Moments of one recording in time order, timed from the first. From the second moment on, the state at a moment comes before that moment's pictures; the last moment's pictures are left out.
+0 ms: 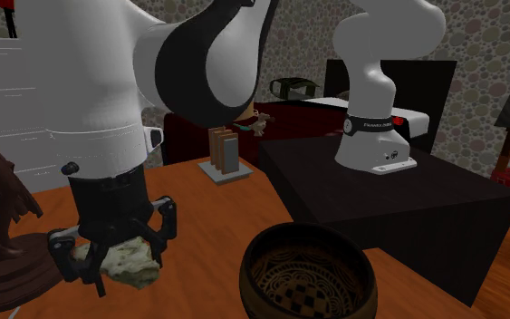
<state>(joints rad) 0.42 0.65 0.08 -1.87 -0.09 2.54 1.66</state>
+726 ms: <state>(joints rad) 0.41 0.54 0.09 -1.89 -0.07 2.44 1.65</state>
